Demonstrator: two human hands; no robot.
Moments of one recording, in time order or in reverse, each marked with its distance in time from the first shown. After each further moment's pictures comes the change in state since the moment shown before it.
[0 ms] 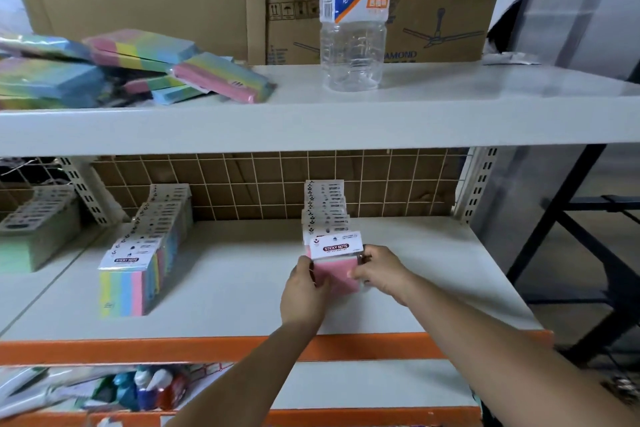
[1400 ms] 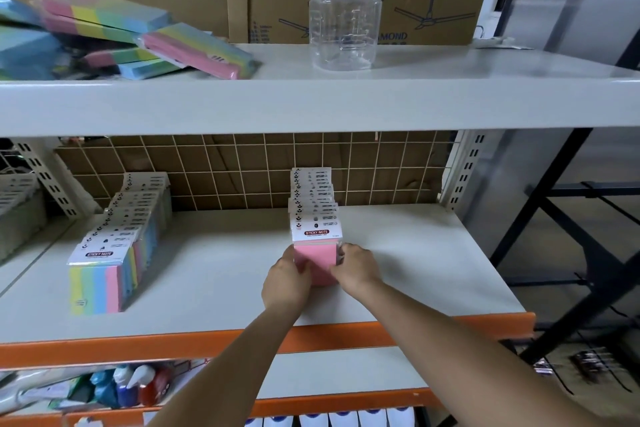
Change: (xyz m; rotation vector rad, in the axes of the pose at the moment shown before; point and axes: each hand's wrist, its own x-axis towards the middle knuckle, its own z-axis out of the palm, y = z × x) left_hand 0.017 -0.008 -0.001 0.173 -0.036 -0.036; right_hand 0.004 0.004 0.039 -0.404 0.231 -0.033
